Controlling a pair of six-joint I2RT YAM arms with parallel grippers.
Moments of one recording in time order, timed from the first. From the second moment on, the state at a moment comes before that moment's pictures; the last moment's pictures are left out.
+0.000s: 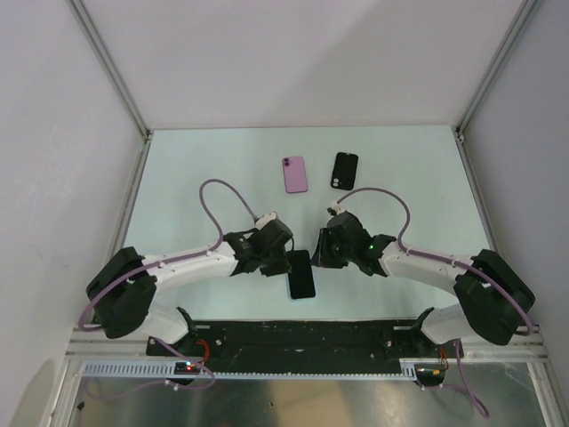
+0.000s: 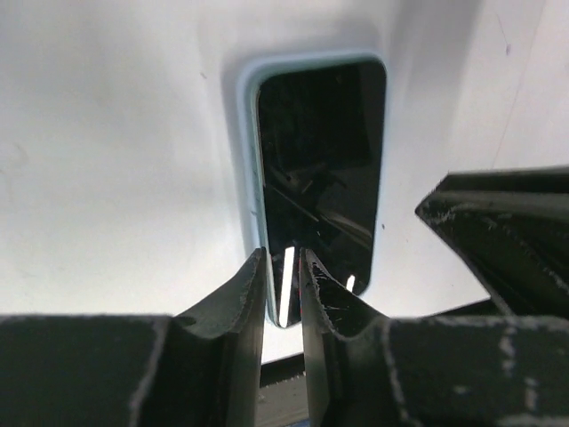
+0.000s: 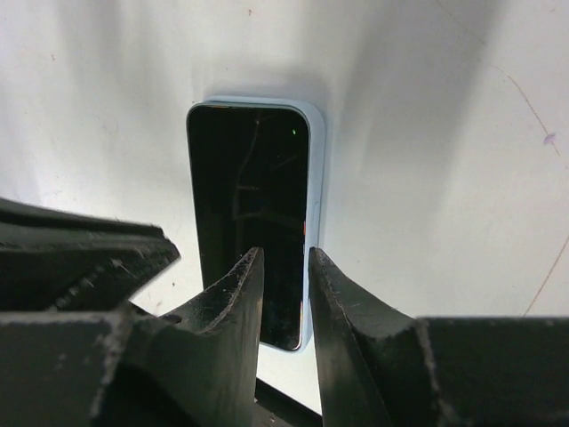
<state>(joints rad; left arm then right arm) -0.94 1.42 0.81 -0.43 -0.13 -1.05 0.81 1.38 0.70 -0.14 -0.04 0.79</state>
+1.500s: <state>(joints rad) -0.78 1.64 0.94 -0.39 -0.03 -0.88 0.73 1.62 0.77 -0.06 -0.17 0.75</state>
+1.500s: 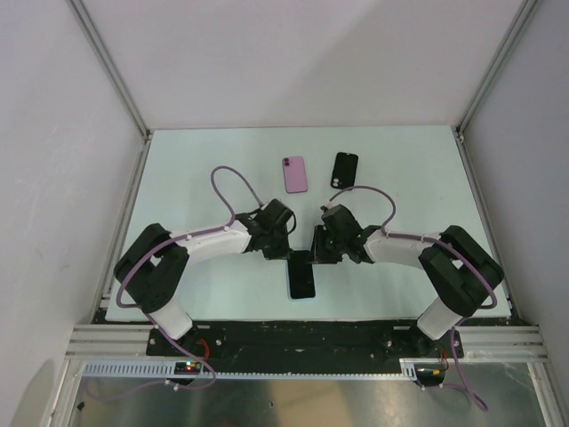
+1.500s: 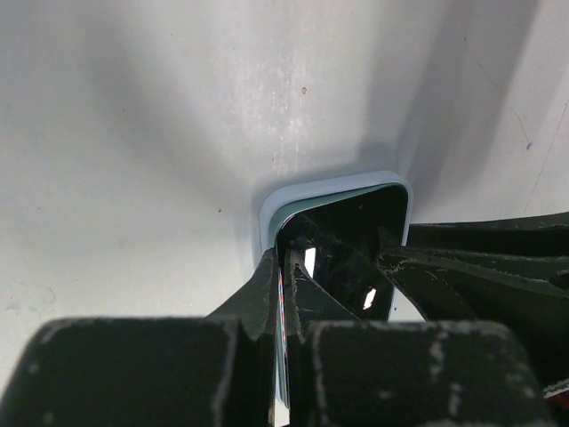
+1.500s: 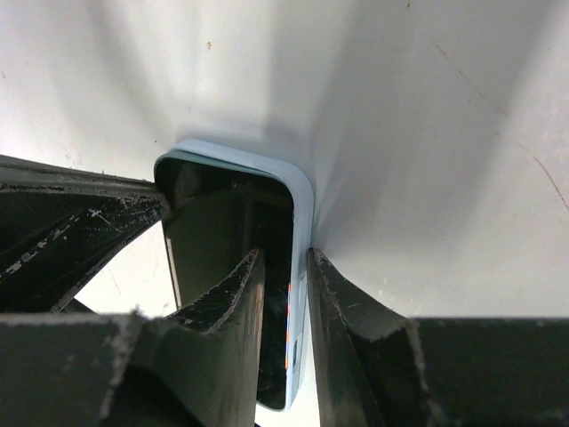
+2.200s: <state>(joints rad) -0.78 1.71 0.98 -0.42 -0.03 -0.92 0.72 1.65 0.81 -0.08 -0.19 0.75</state>
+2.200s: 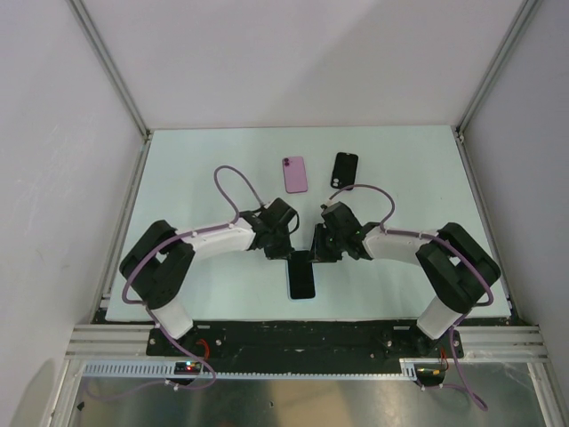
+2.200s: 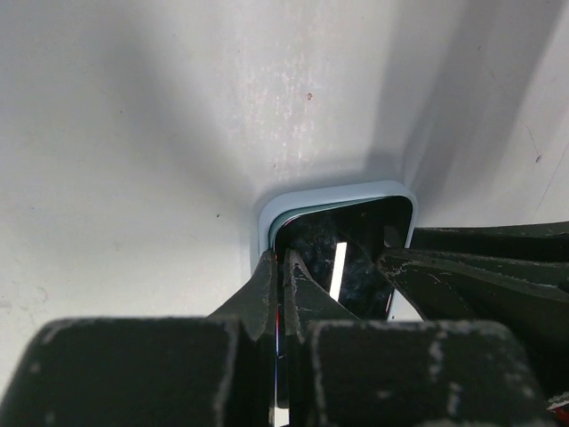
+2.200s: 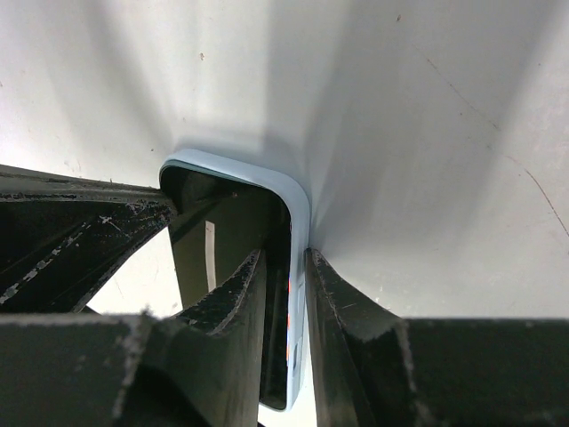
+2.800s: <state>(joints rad) -0.83 1.73 0.99 -0.44 -0.14 -0.95 0.77 1.67 0.88 -0.18 -0.08 0.72</state>
